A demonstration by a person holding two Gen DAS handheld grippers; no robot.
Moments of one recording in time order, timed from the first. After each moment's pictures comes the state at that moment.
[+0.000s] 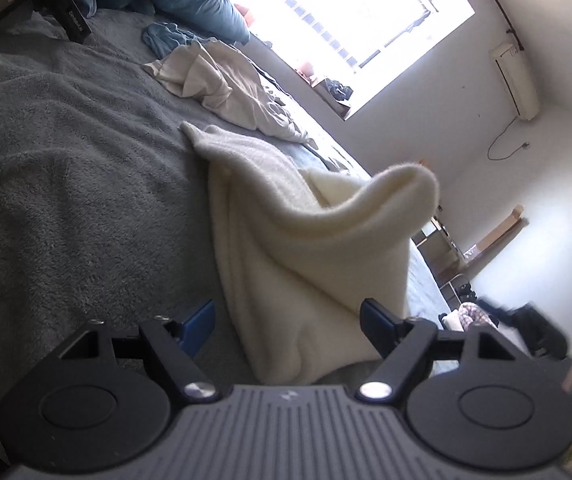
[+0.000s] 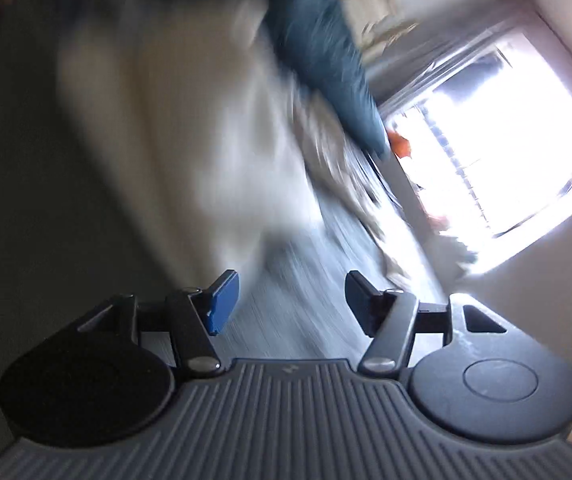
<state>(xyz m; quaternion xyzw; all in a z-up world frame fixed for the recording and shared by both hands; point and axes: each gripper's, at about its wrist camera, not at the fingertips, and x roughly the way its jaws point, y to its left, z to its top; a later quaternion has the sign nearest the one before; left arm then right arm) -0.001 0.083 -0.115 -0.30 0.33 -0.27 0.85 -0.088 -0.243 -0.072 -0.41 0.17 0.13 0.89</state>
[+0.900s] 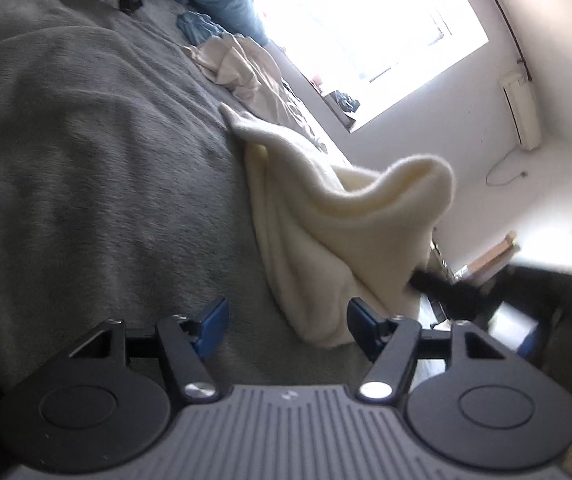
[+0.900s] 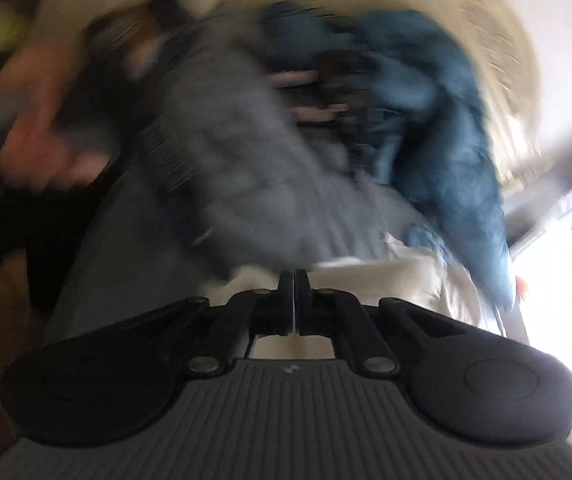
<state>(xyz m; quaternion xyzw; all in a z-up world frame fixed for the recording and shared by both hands) -0.029 0.118 -0.149 -0.35 0.33 -0.26 0.84 -0.079 -0.114 -0.089 -0.53 0.11 0.36 0.76</state>
